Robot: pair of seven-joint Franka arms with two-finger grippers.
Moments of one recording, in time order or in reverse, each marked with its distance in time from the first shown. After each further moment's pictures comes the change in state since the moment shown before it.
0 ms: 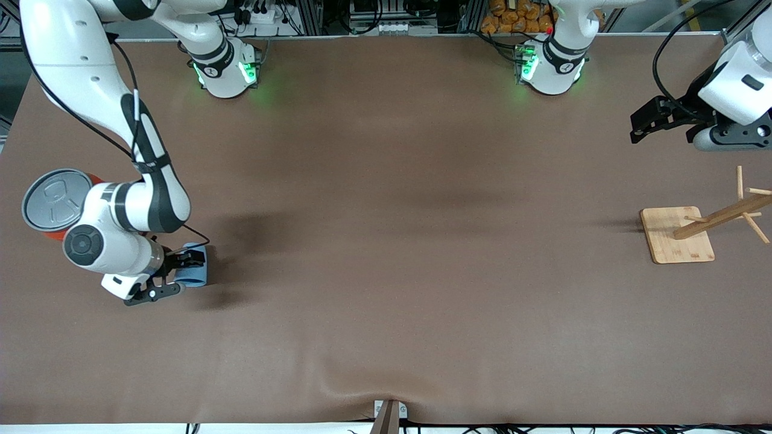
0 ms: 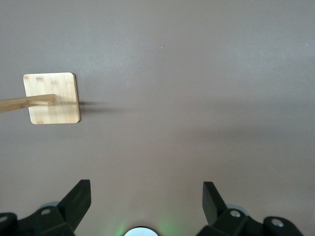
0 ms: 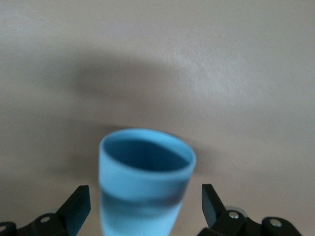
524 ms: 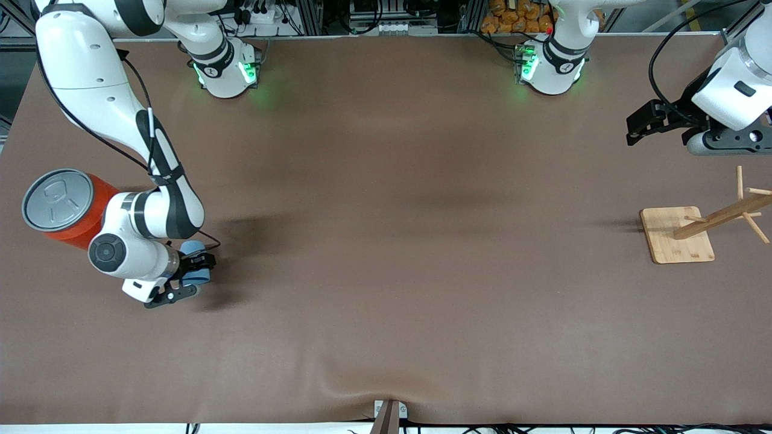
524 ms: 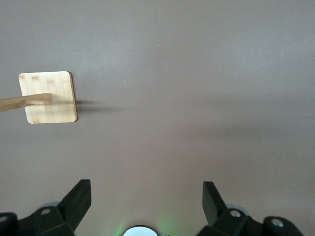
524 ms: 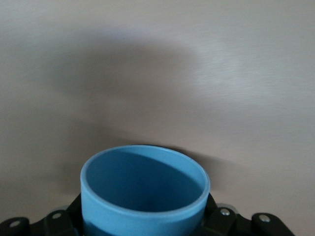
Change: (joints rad) left arm -0.002 0.005 -0.002 0.001 -0.019 0.000 0.000; right arm 0.005 0.032 0.041 0.024 0.000 -0.064 -0.045
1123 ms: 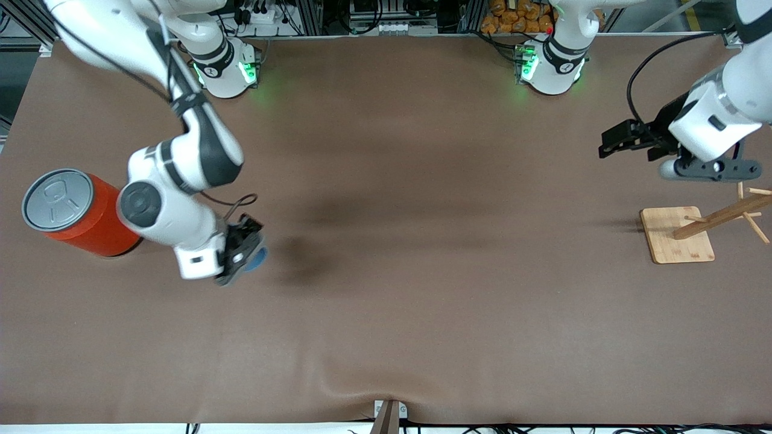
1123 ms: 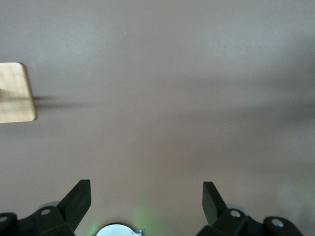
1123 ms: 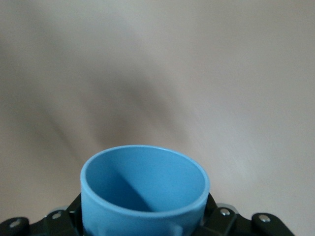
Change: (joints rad) left arm 0.002 0.098 -0.001 0.011 -0.119 0.010 0.000; right arm 0.040 -0.231 0.296 0.027 -0.005 -0.091 -0.351
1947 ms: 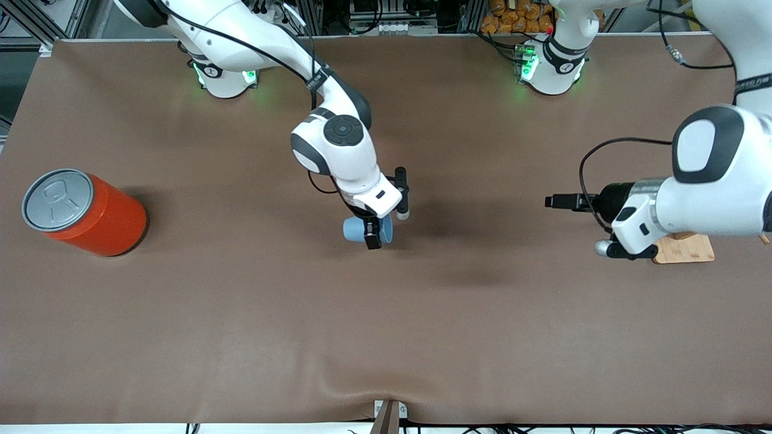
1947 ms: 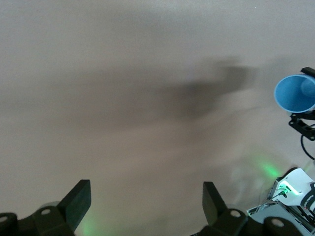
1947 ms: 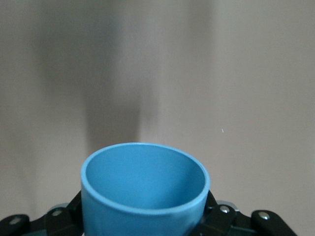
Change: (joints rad) left arm 0.019 0.326 0.007 0.003 -0.242 0.101 0.109; right arm 0.437 0.226 -0.033 0.088 -0.332 0.364 -0.021
